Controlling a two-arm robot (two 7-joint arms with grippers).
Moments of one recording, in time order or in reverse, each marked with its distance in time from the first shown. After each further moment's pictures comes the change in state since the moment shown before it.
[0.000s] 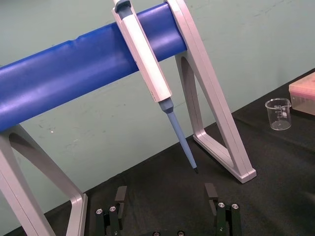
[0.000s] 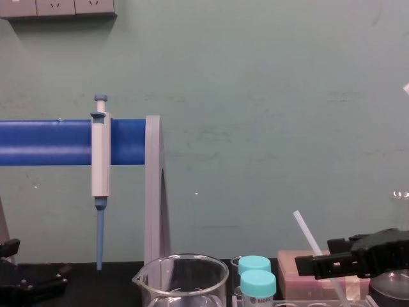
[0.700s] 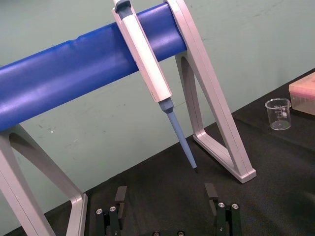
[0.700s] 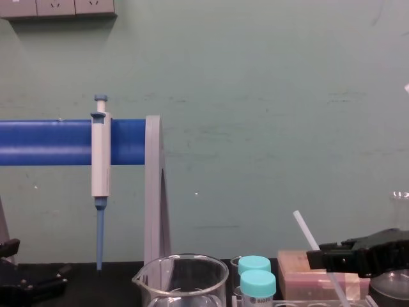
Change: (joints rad) left arm 0.000 0.000 0.000 0.000 0.000 0.000 0.000; right arm -0.002 0.002 0.002 -0.002 0.003 0.000 -0.001
